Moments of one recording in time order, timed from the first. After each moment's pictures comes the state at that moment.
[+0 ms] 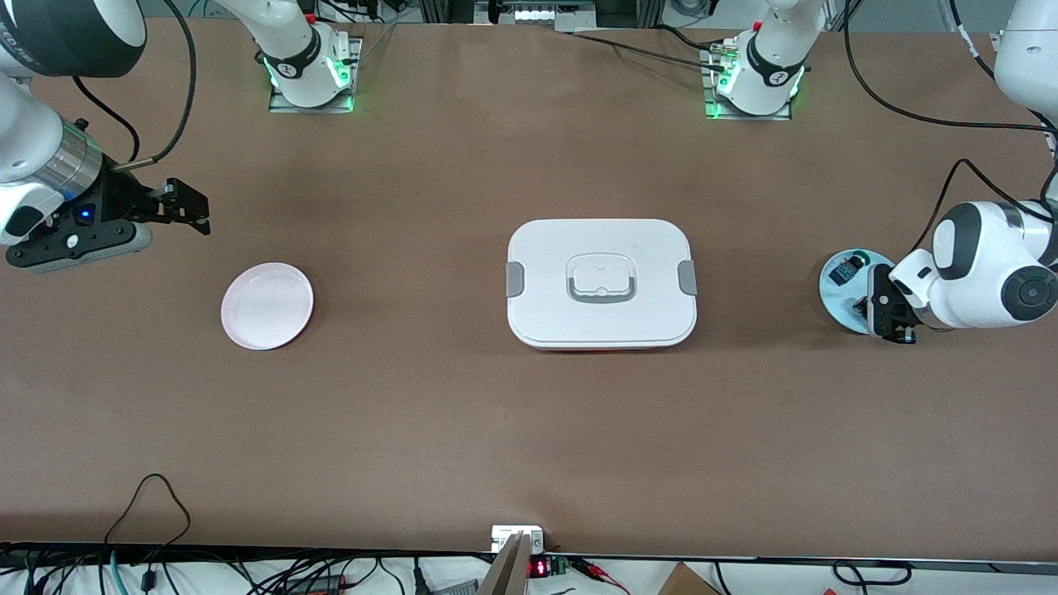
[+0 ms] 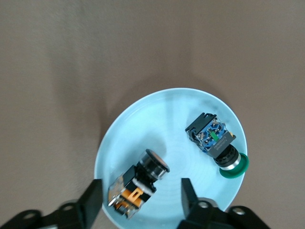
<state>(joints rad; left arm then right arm) 0.56 0.54 -0.38 -1.84 0.35 2.09 1.59 0.16 0.08 -0.06 -1.63 -0.01 1.70 -0.17</state>
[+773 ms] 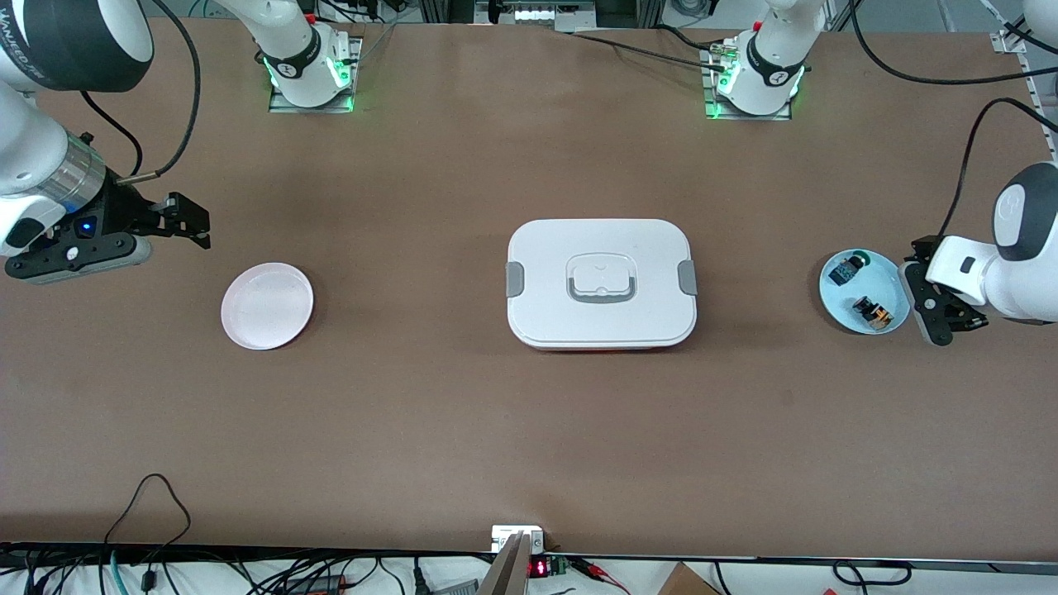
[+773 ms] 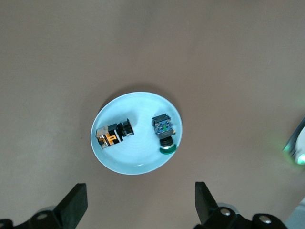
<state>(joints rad) 0.54 0.41 -0.52 -1.59 0.34 1.60 1.04 0.16 0.10 -0.06 -1.63 -0.02 1.75 -0.16</state>
